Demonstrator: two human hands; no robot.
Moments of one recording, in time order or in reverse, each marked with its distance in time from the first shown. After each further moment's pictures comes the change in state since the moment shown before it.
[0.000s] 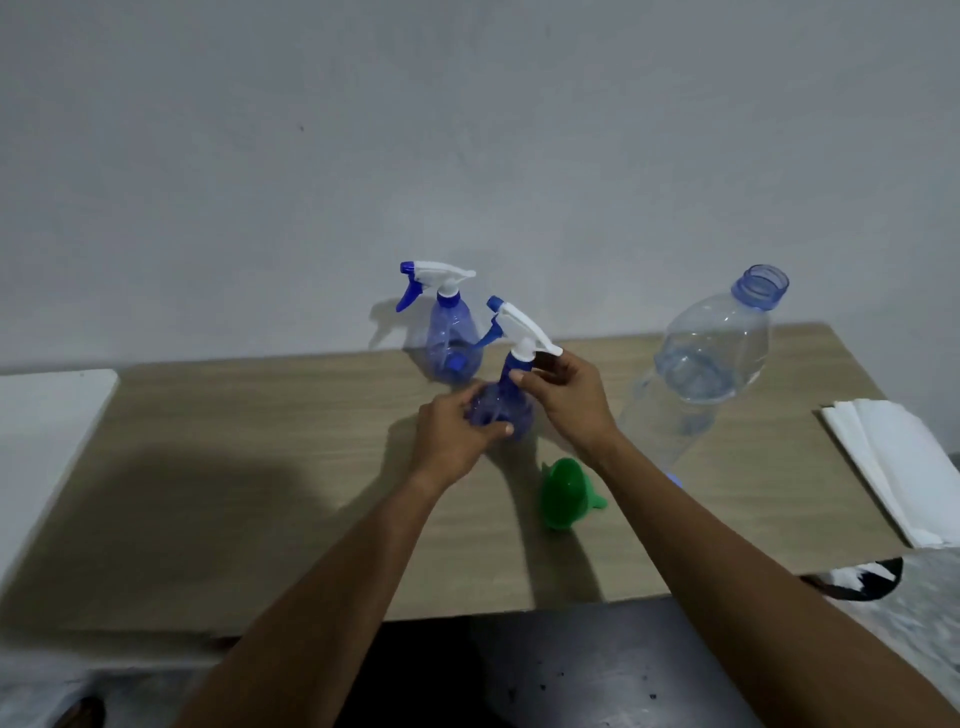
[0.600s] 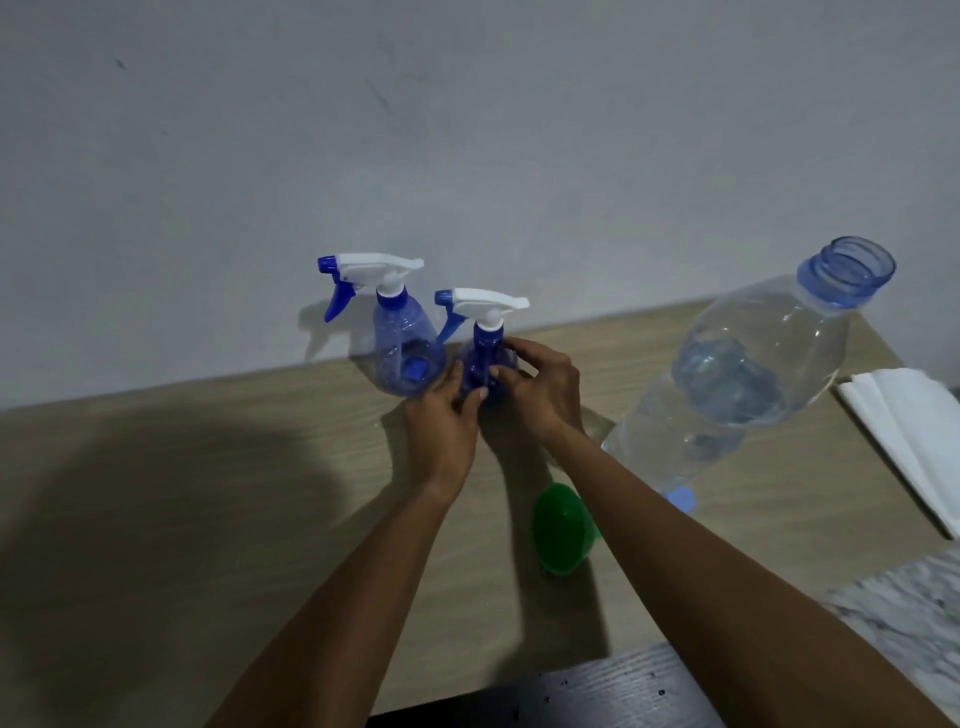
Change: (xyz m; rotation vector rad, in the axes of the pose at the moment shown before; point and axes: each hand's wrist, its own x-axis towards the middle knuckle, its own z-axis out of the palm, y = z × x) left_hand 0.072 -0.021 0.052 0.175 0.220 0.231; right_hand 0.066 0.042 0.009 -0.292 0.215 0.012
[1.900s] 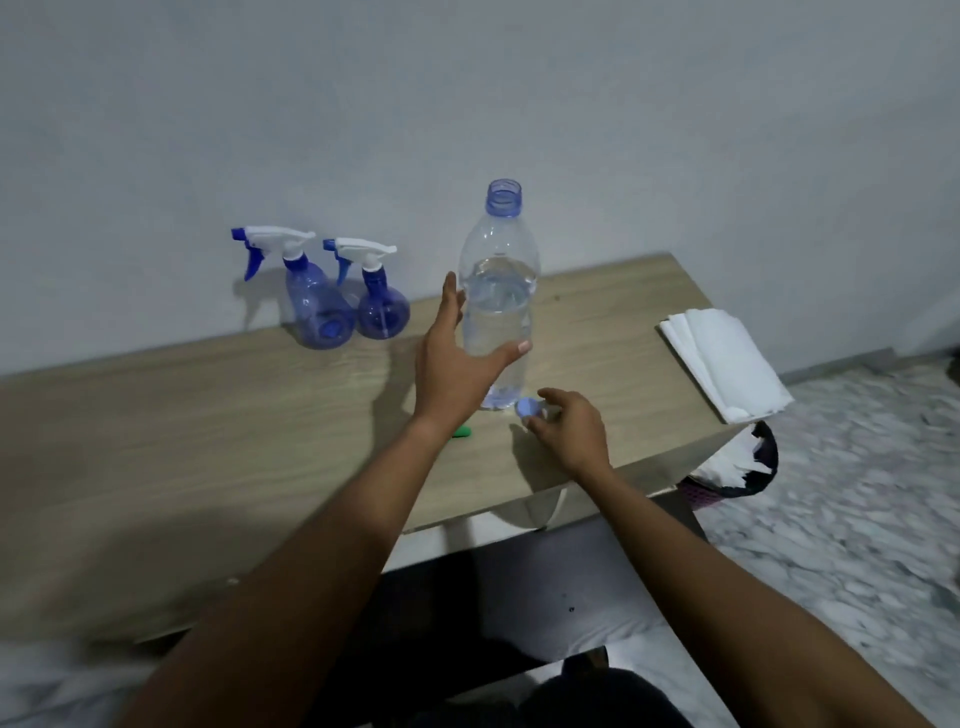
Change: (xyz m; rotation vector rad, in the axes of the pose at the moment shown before) left_hand -0.122 0.167 0.030 -0.293 -0.163 0.090; right_hand -0.132 0.104 -0.200 -0.397 -0.004 0.042
